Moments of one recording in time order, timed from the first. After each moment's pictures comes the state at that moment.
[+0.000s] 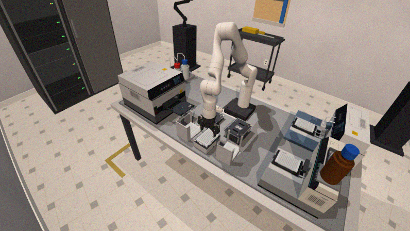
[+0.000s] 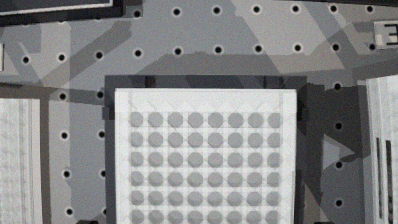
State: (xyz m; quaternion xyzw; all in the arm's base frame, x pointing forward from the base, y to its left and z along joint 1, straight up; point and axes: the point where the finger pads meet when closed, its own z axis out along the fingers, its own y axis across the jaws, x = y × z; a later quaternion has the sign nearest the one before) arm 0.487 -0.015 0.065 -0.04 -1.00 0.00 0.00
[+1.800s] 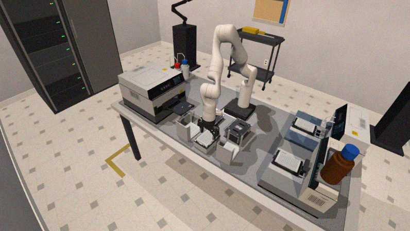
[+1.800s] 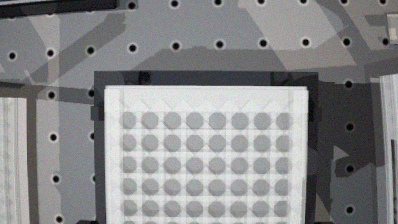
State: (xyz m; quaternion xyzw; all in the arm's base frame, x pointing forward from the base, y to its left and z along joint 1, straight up) arm 0.487 -0.015 0.045 -0.04 -1.00 0.00 0.00
